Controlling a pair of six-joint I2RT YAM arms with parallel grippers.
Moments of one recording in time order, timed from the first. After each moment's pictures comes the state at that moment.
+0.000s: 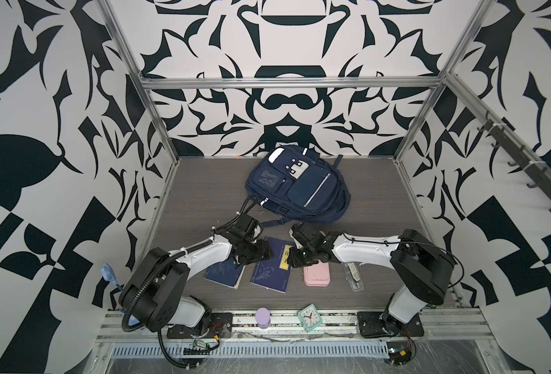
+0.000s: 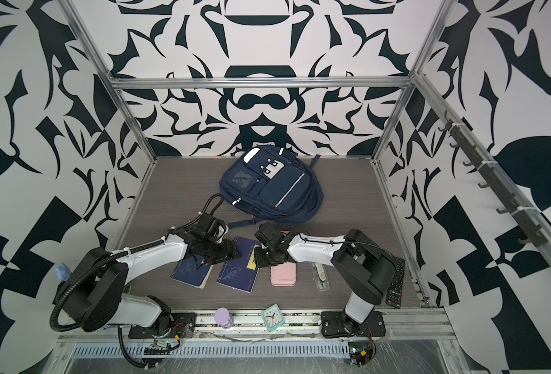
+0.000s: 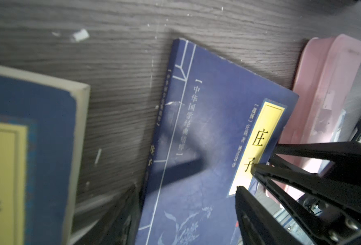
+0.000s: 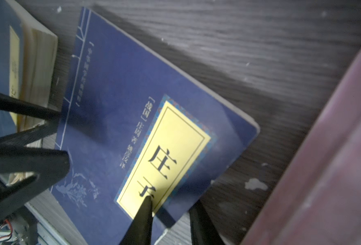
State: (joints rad) left arm -0.58 1.43 0.66 -0.40 0.37 -0.65; right arm 0.90 1.69 0.88 -0.27 -0.19 0.73
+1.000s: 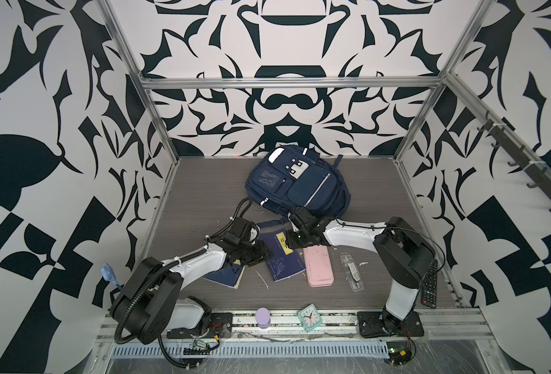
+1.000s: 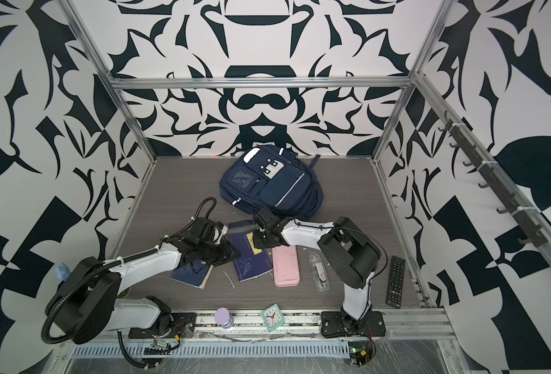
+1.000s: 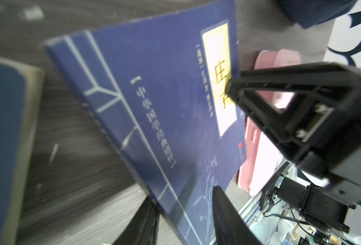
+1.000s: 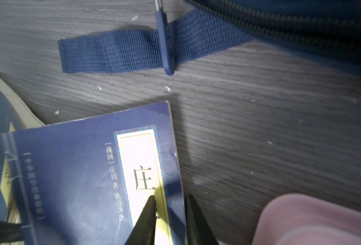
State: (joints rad) left arm -0.56 1.34 0.55 -0.19 0.49 -0.76; right arm 0.80 1.83 1.05 -0.26 -0.13 0.65
